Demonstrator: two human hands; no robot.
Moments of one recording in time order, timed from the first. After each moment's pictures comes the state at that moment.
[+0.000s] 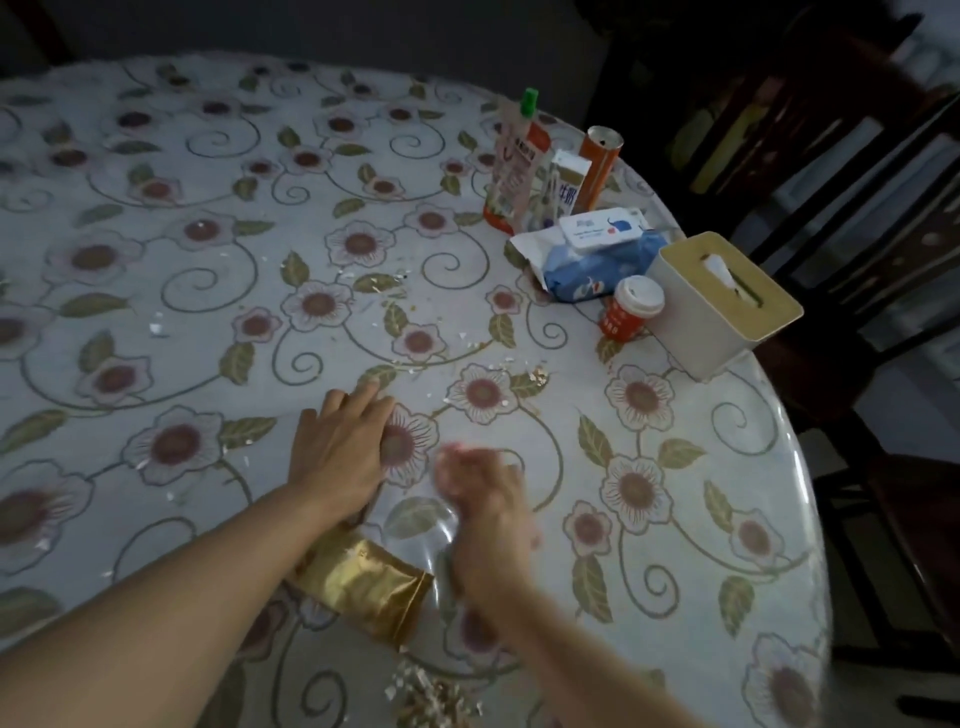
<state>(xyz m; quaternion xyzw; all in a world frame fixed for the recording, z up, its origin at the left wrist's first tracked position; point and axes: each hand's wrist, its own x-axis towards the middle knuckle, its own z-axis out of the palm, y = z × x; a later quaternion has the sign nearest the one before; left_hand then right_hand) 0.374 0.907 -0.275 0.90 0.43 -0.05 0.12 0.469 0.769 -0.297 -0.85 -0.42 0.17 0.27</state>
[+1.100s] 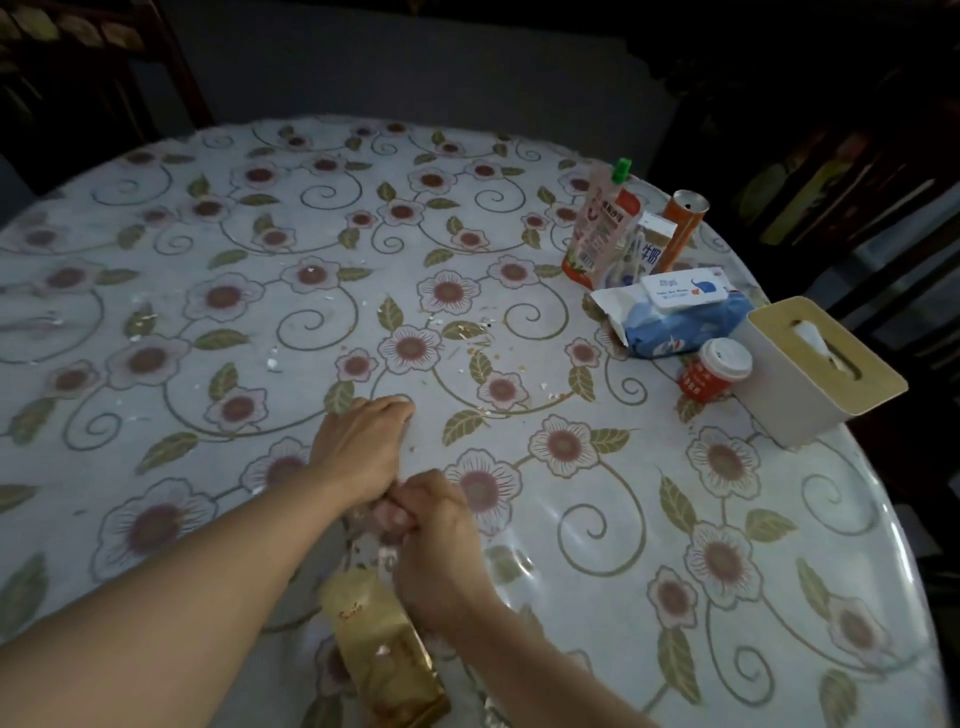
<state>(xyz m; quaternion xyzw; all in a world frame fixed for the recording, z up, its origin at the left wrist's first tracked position) 0.331 0.966 -0.238 0.87 0.46 -0.06 0.14 0.392 0.847 -0.260 -0.73 -0.56 0.24 0.33</state>
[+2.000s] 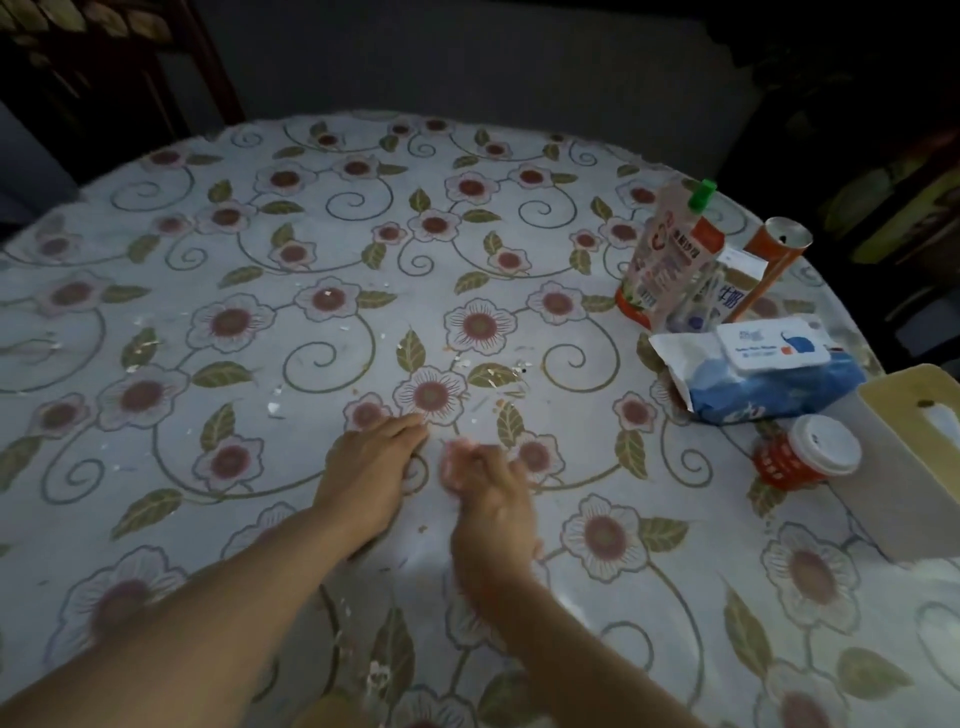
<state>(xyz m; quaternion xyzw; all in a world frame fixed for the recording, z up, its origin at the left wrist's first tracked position) 0.350 1.025 -0.270 0.87 0.47 -0.02 0.15 0.461 0.939 -0.308 -0.80 -0.52 0.15 0.26</state>
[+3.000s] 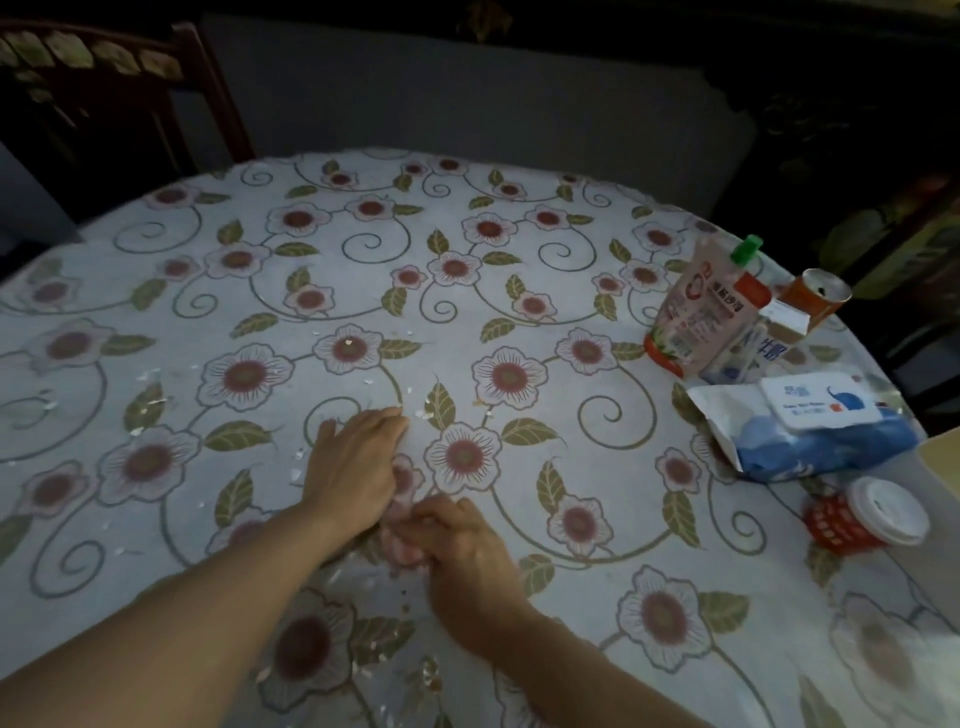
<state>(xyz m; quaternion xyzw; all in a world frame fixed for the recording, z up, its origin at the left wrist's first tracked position) 0.329 1.108 -0.277 0.84 0.53 -0.01 0.15 0.429 0.990 -0.308 -0.65 -0.69 0.20 0.25</state>
